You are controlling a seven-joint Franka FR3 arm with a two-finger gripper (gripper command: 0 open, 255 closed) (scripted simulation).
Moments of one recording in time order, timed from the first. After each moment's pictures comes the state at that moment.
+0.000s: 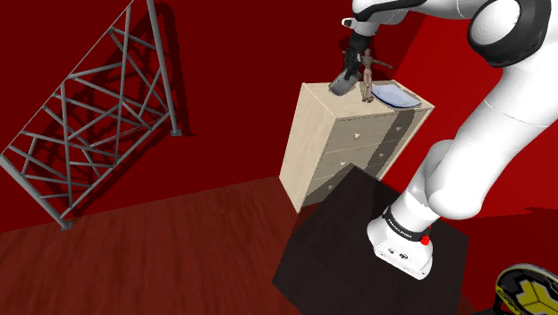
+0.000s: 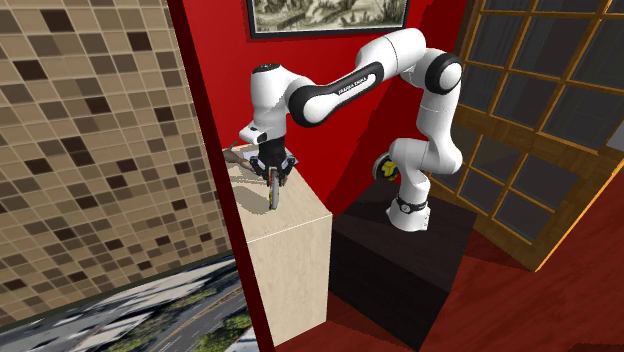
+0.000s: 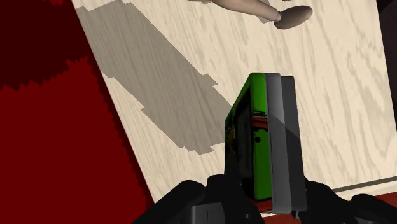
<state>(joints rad) 0.20 0.02 -0.80 -1.88 0.02 1.92 -1.36</state>
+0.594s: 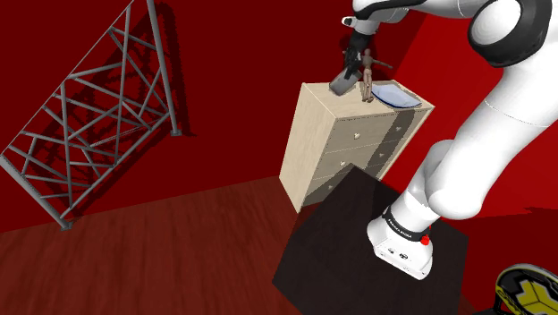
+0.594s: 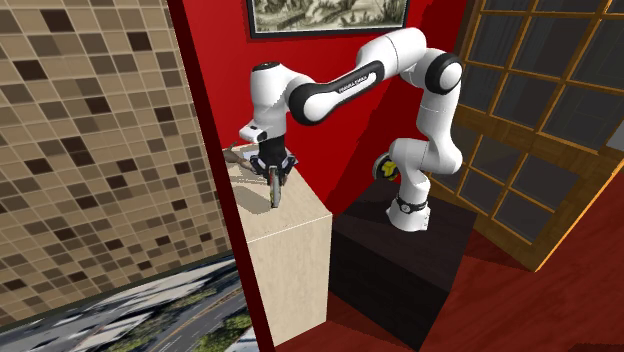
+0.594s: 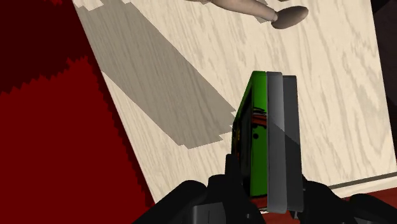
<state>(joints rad) 0.21 0.01 -0.80 -1.87 0.02 1.91 -1.35</state>
